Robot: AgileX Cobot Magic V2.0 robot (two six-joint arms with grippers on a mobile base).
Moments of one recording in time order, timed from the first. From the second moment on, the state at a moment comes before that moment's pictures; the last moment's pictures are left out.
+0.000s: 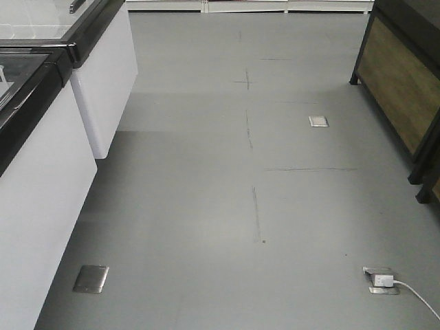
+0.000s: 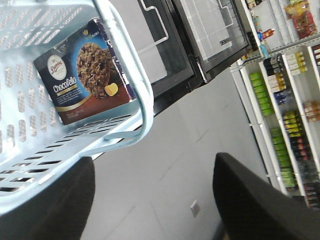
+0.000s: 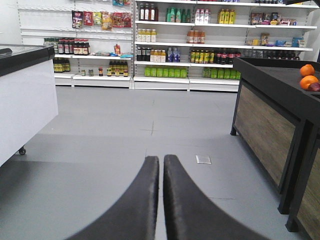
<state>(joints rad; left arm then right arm) 1.08 1.43 -1.54 -0.86 1.10 -0.18 -0.02 -0.01 0.03 -0.02 0.09 -0.01</state>
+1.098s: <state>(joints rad) 1.09 1.86 -1.54 -1.60 1.05 0.20 -0.02 -0.01 0.03 -0.02 0.09 -0.01</state>
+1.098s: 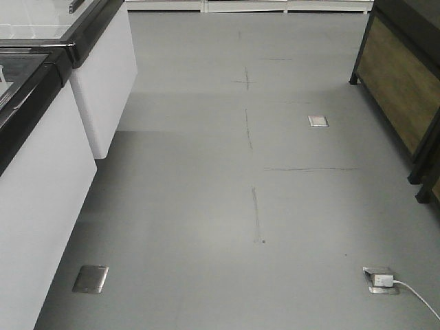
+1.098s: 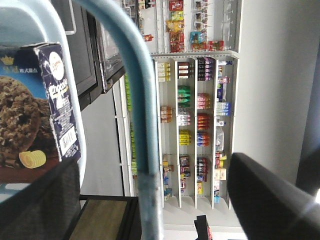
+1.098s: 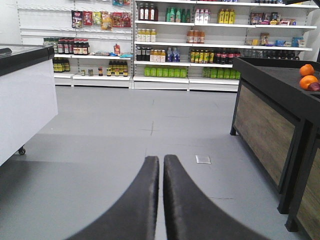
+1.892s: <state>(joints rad) 1.06 1.88 -1.59 -1.65 1.07 0.24 -0.07 -0.01 0.03 -0.02 0.09 -0.01</state>
